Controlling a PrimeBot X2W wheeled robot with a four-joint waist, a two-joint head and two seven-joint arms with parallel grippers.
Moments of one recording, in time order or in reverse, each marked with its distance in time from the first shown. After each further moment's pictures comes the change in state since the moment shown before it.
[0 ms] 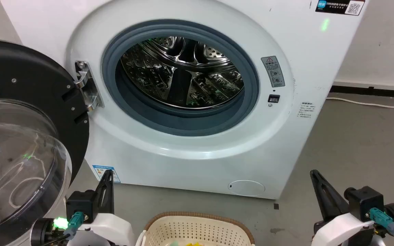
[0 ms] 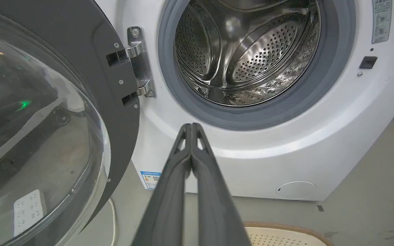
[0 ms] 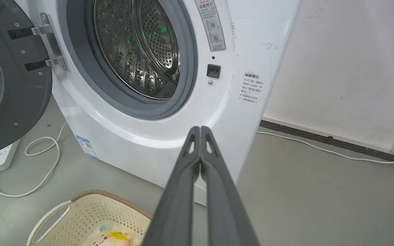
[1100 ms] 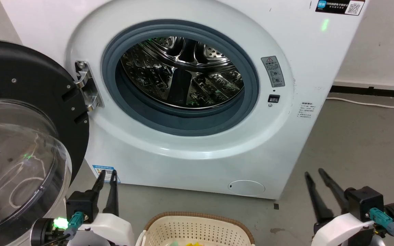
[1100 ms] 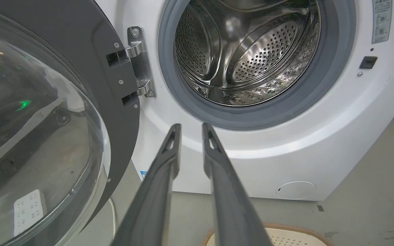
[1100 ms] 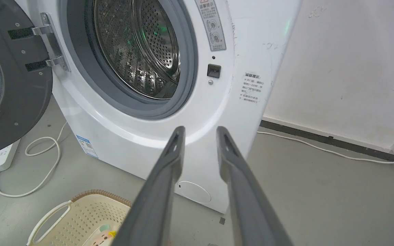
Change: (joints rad) left arm 0.000 0.000 0.000 0.000 0.000 0.000 0.000; right arm 0.000 0.000 0.001 0.000 0.000 0.000 0.000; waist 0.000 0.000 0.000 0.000
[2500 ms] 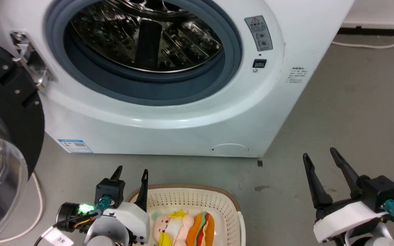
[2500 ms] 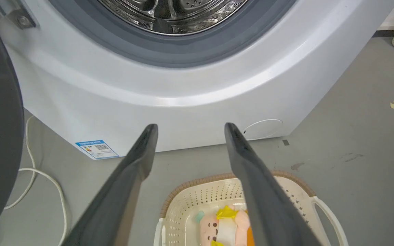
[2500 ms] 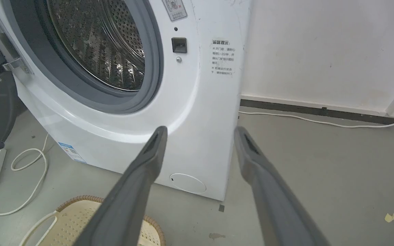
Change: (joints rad) left arm -0.139 0.020 -0.095 0.245 -0.002 -0.026 -0.045; right arm -0.051 0.000 -0.007 -0.014 0.075 0.000 -0.071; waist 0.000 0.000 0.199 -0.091
